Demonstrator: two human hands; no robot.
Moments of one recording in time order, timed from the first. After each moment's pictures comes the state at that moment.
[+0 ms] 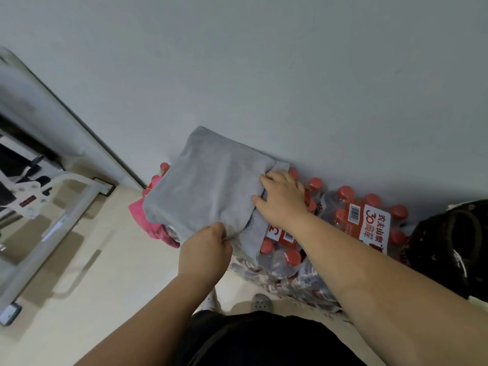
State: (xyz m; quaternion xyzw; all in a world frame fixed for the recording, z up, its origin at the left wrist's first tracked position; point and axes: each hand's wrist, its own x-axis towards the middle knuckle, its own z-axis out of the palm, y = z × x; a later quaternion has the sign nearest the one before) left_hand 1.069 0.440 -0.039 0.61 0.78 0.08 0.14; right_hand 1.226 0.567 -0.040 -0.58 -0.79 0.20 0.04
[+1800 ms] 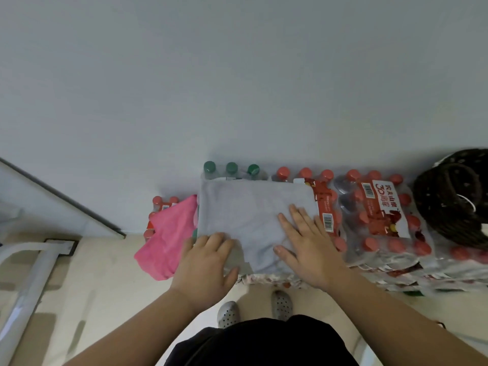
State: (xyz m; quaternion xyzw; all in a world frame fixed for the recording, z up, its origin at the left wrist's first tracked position) left_hand 0.902 0.464 -0.046 0.87 0.49 0.04 0.07; right_hand 1.172 0.452 -0.056 -0.66 -0.74 0.16 -0.04
